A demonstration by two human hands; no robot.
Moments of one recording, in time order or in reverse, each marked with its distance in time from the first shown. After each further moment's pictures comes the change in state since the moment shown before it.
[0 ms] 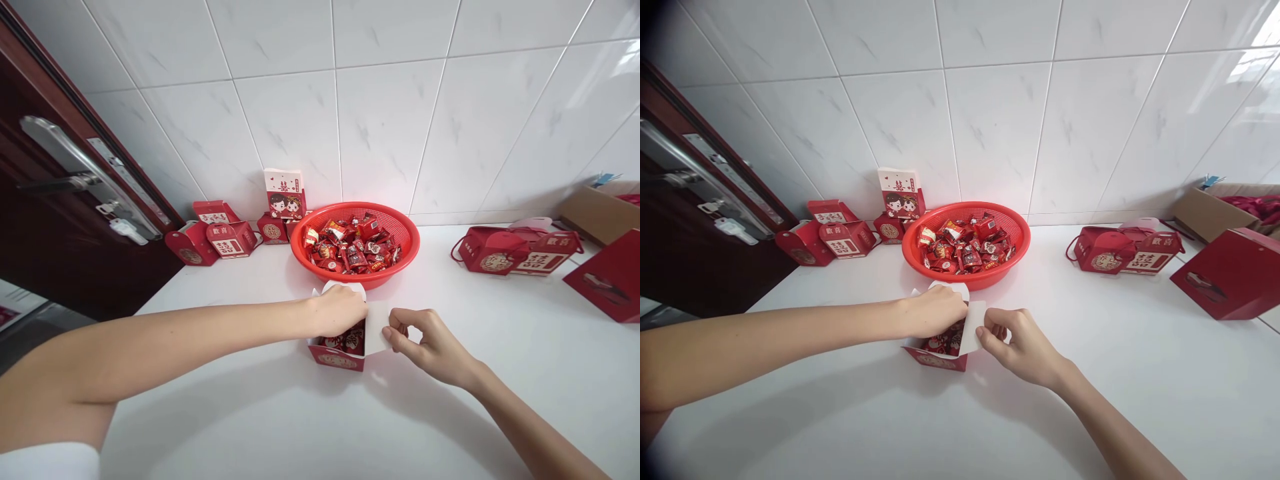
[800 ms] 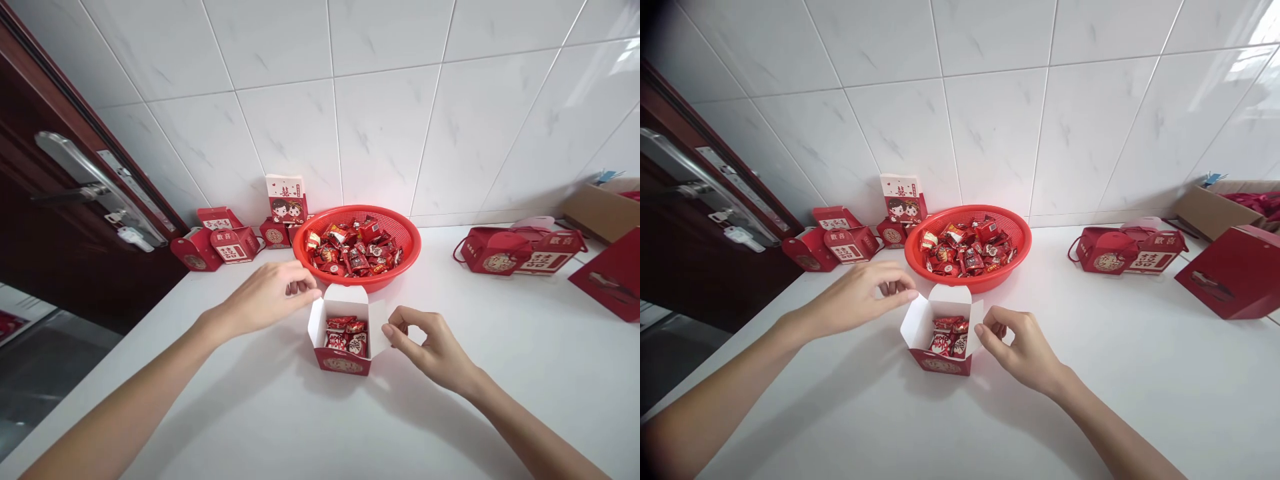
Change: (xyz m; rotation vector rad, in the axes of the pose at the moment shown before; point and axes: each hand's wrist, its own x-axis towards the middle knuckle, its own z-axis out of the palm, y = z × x) left_hand -0.095 -0.047 0.002 -0.547 0.567 -0.315; right_hand 0.000 -0.003 0.009 0.022 0.163 -0.045
